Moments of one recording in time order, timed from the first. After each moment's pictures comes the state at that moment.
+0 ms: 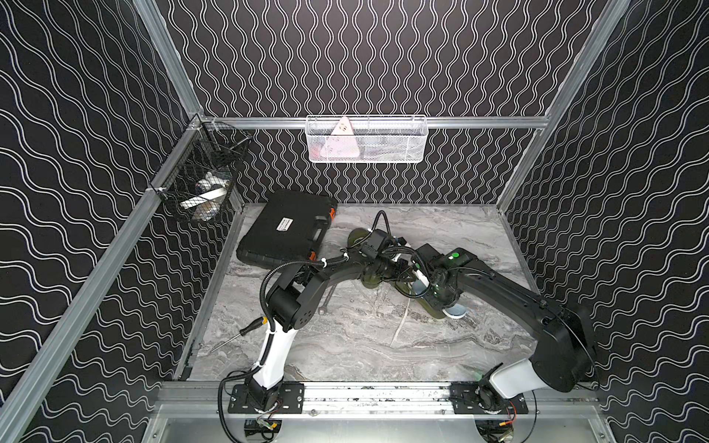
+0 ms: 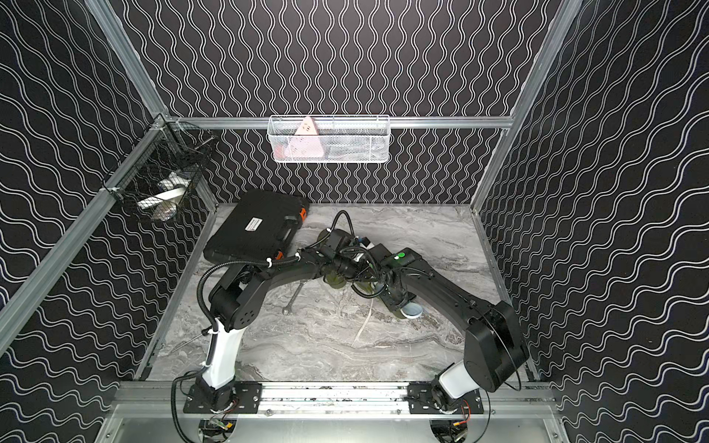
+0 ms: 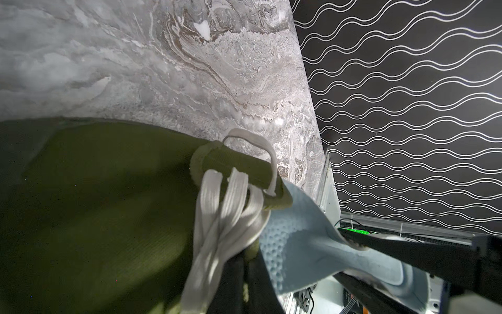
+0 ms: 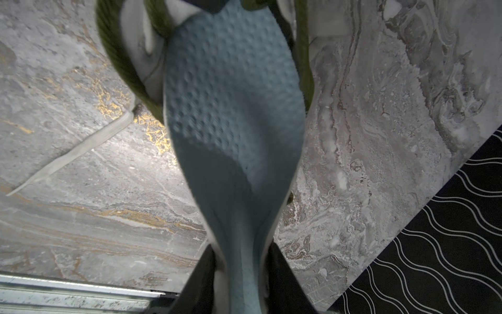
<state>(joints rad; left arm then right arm) -0.62 2.14 1.49 -0.11 0.77 -0.60 0.61 1.51 1.18 -1.19 0.28 0.01</state>
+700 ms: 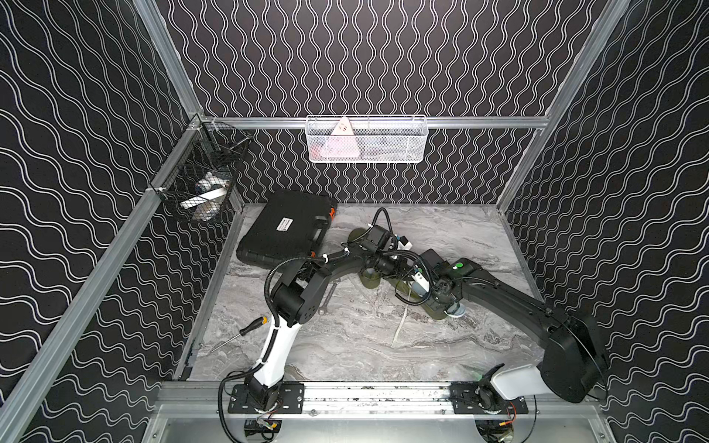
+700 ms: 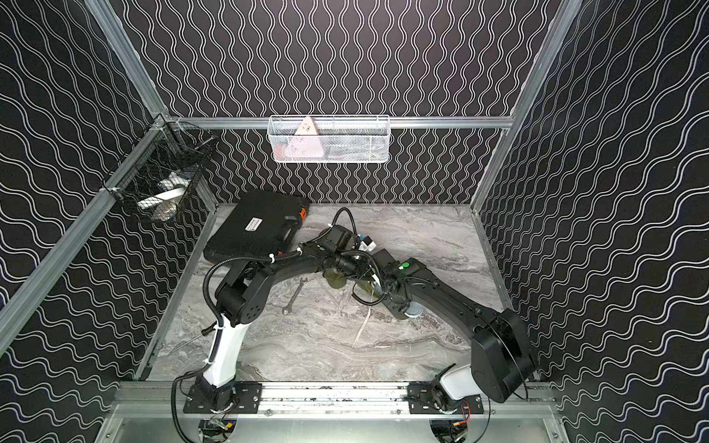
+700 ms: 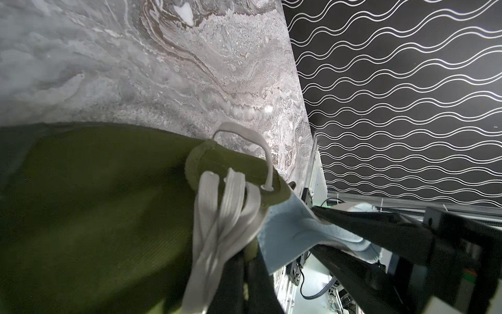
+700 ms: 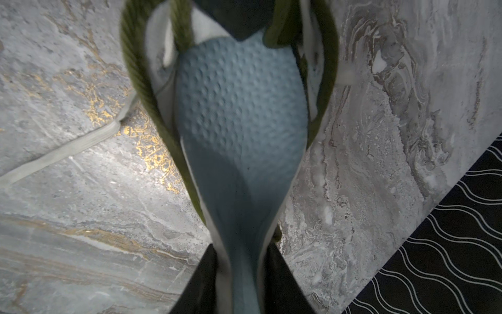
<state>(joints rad) -0.59 2.21 1.59 -0.22 0.90 -0.52 0.61 1.46 1.06 -1.01 0.31 -0.15</state>
